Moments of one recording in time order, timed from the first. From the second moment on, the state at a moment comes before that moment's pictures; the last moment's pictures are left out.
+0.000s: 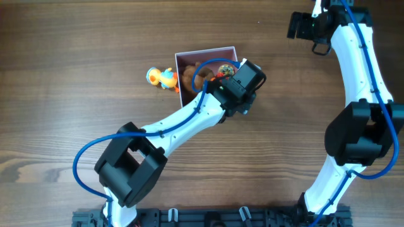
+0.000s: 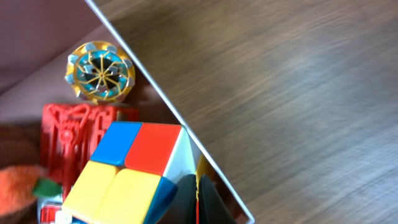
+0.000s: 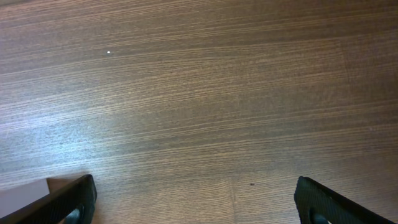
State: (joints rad) left arm -0.82 1.96 1.47 -0.54 -0.16 -0.25; right arm -0.05 2.06 1.92 -0.90 0.04 0.11
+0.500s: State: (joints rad) left arm -0.82 1.79 1.47 -0.61 -0.30 -0.27; right arm -0.05 2.06 1.92 -0.90 0.04 0.11
